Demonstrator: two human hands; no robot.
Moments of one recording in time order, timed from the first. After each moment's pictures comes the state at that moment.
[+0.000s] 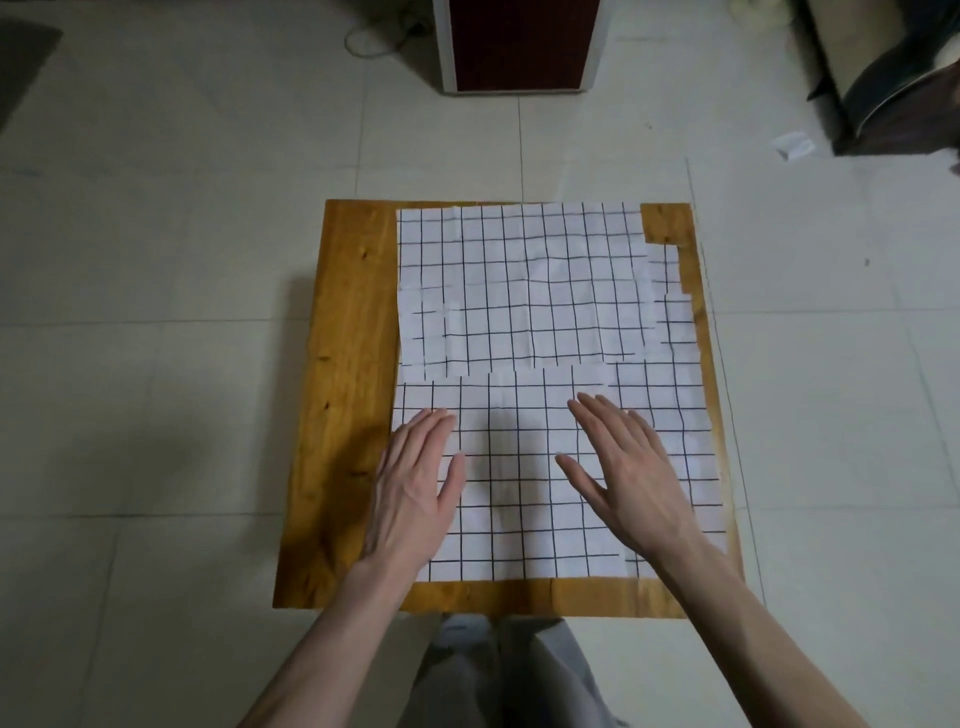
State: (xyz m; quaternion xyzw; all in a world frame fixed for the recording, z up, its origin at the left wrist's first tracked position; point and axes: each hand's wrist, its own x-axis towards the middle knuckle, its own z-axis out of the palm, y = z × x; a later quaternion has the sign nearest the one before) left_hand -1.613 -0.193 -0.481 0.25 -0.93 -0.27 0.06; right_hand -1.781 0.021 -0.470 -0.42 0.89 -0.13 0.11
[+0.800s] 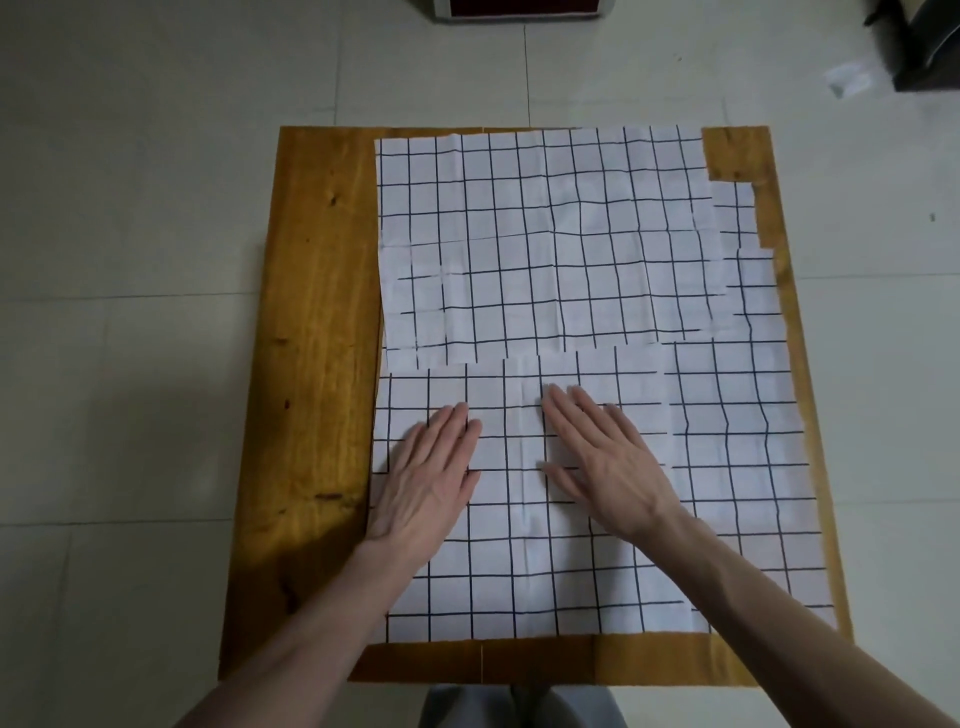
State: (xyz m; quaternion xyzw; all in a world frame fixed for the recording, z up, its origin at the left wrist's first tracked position) left_hand -1.629 -0.231 -0.659 0.10 -0.99 -0.08 -0.03; right_hand -1.798 -0.019 -0.647 -0.48 0.86 -0.08 0.14
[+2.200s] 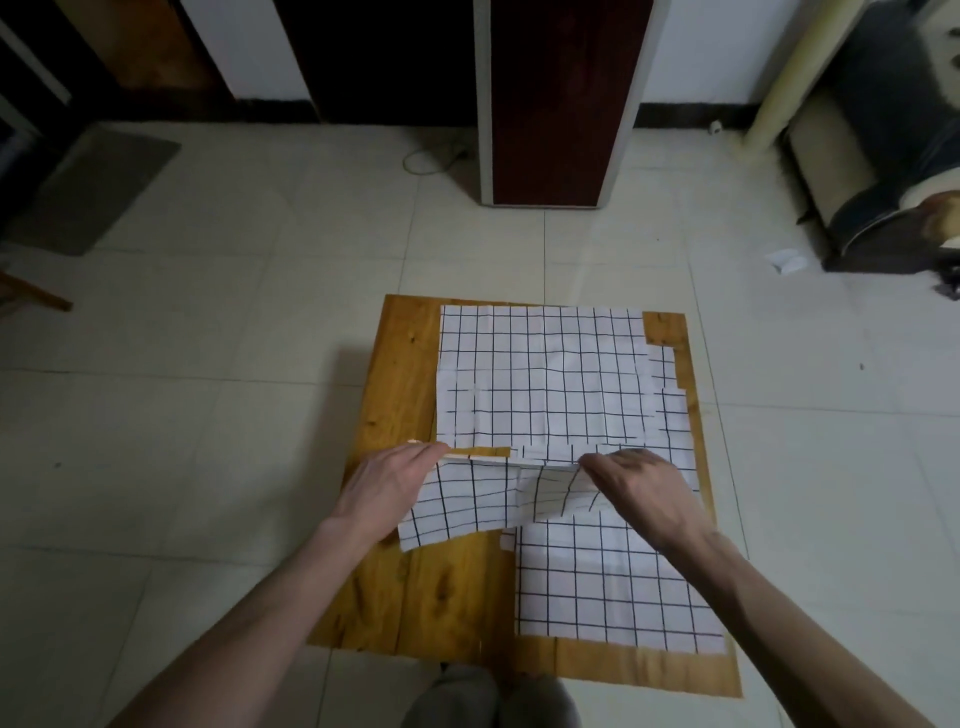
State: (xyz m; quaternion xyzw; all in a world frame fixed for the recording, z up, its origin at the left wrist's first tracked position) left_hand -1.618 -0.292 -0.389 0.09 -0.98 -0.17 0.02; right_hand -1.841 -0.001 -0.393 -0.54 0.84 -0.08 0.05
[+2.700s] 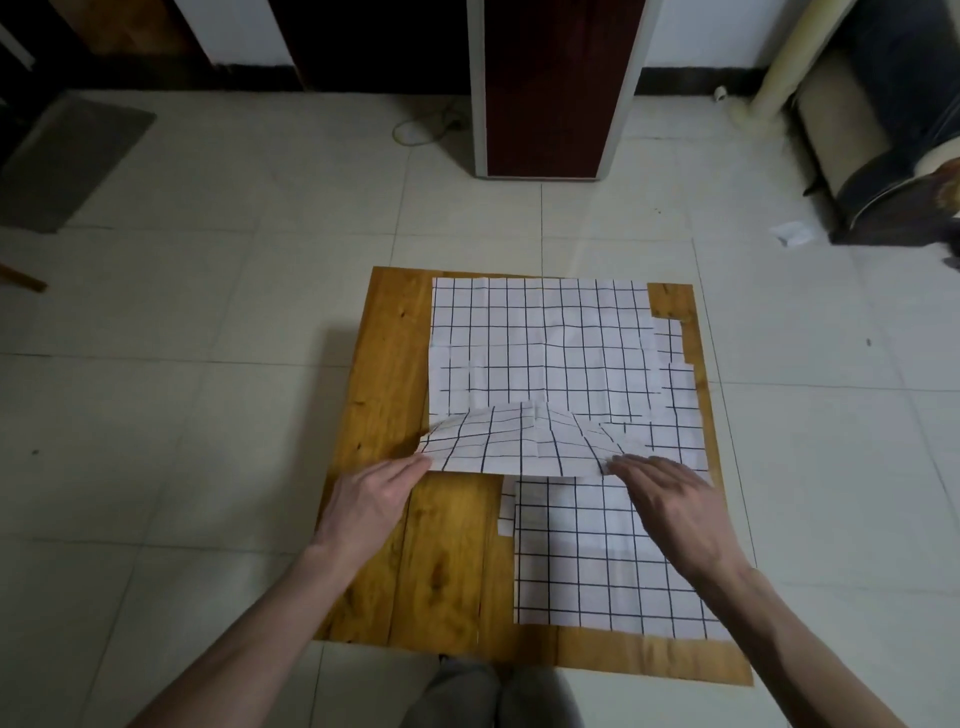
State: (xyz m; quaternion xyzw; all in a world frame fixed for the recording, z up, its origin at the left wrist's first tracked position) left_hand -1.586 -0.281 -0.449 0.10 -0.97 -0.18 0.09; right_hand -1.819 0.040 -0.428 -0.50 0.85 -0.14 -0.03
